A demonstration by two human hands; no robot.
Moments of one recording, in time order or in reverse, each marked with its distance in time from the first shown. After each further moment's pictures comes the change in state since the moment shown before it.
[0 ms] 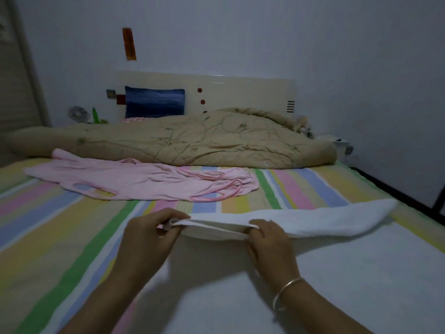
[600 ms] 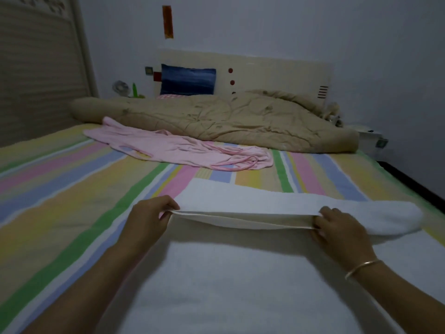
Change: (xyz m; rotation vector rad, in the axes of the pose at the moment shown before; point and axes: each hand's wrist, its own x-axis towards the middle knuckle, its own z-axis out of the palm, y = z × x) left_hand -0.091 0.005 -0.040 0.289 -0.070 -0.094; right_hand -0.071 0.092 -0.125 -0.247 -0.165 -0.188
